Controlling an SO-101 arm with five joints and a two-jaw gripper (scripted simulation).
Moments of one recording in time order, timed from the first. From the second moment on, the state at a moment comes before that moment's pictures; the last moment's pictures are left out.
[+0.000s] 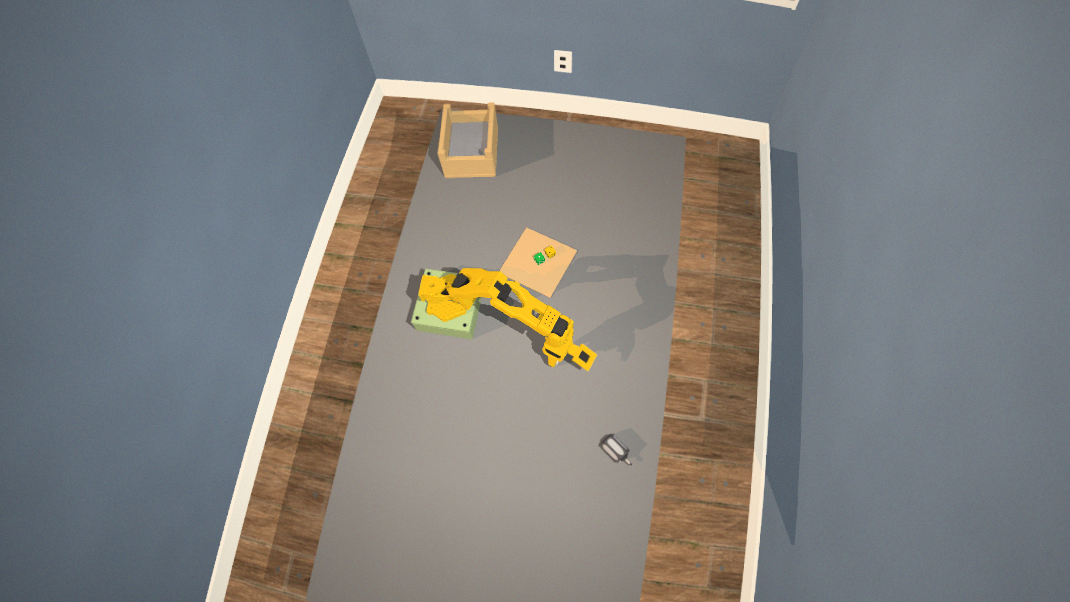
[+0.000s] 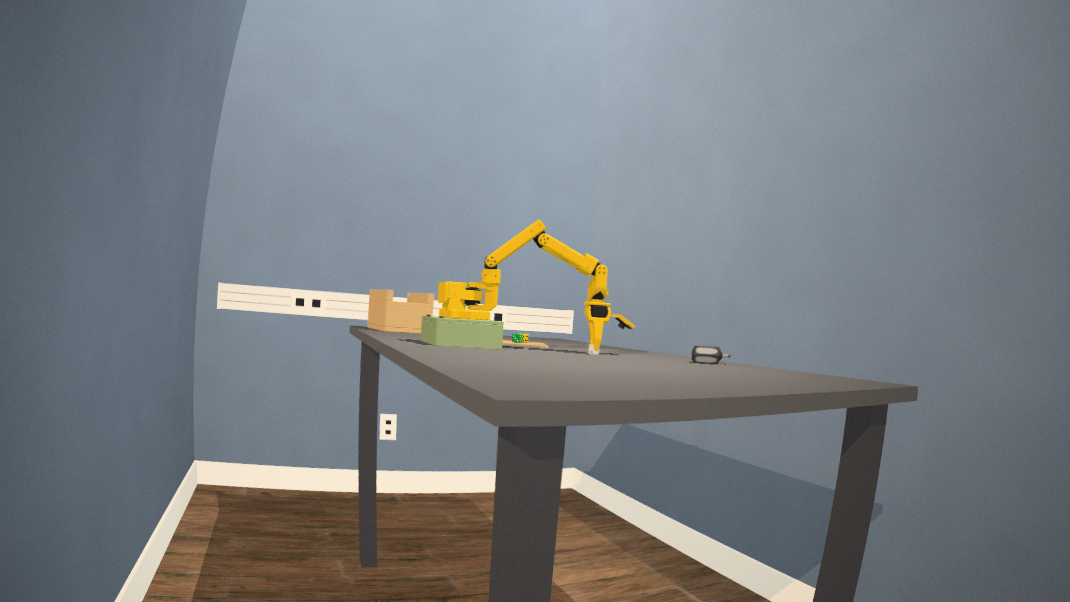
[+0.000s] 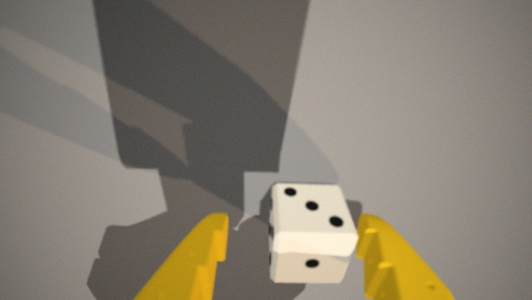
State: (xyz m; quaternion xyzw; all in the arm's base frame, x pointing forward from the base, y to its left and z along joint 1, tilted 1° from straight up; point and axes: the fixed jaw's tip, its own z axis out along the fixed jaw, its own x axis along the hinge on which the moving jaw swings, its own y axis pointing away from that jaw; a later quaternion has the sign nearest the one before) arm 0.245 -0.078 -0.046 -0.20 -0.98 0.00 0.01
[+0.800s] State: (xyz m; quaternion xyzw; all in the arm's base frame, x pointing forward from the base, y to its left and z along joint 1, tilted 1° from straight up) arm 0.242 -0.084 -0.046 -0.20 -0.98 0.00 0.01
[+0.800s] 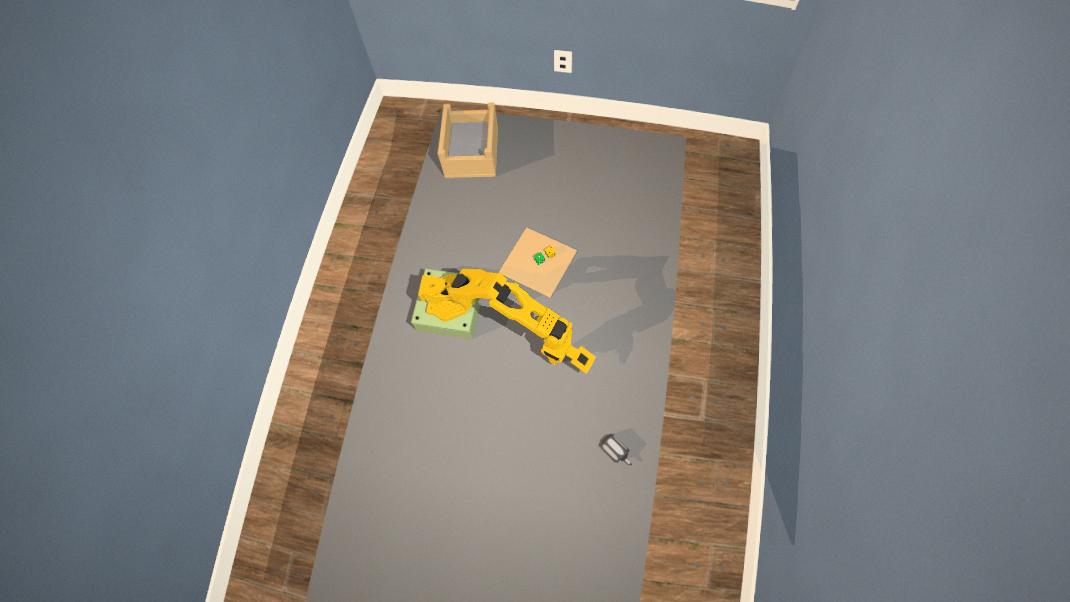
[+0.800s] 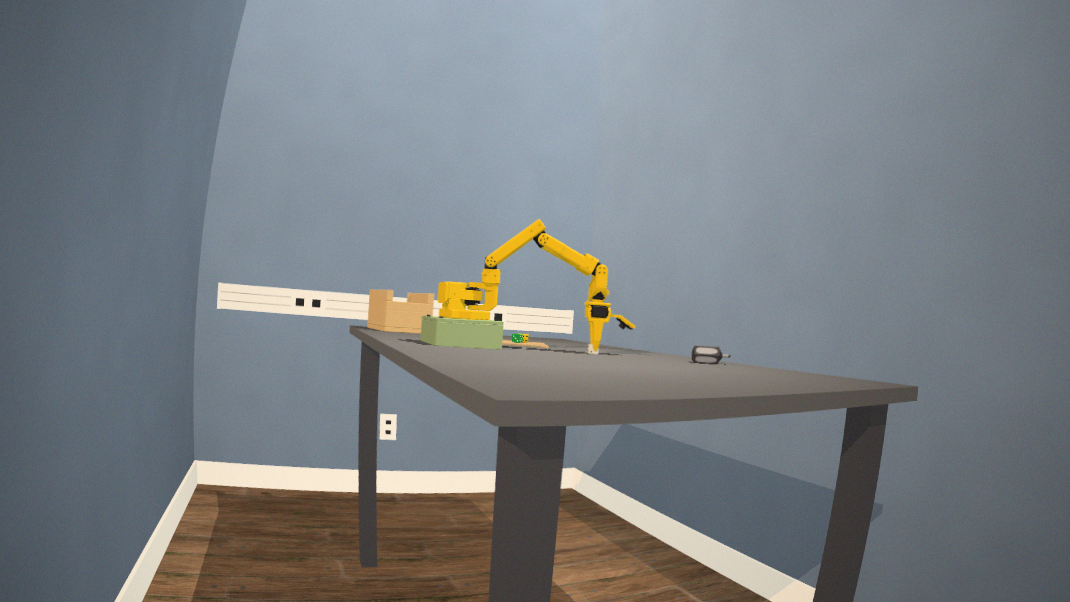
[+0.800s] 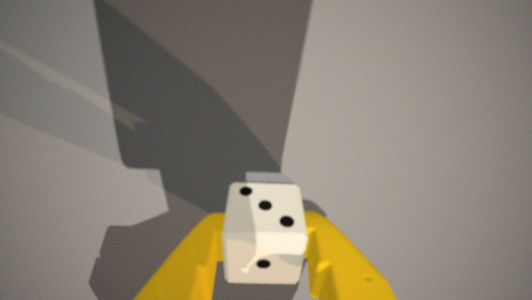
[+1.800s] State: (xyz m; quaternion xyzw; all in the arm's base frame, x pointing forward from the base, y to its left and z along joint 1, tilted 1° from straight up) arm 0.242 -0.084 -0.046 -0.20 -0.98 0.00 0.01
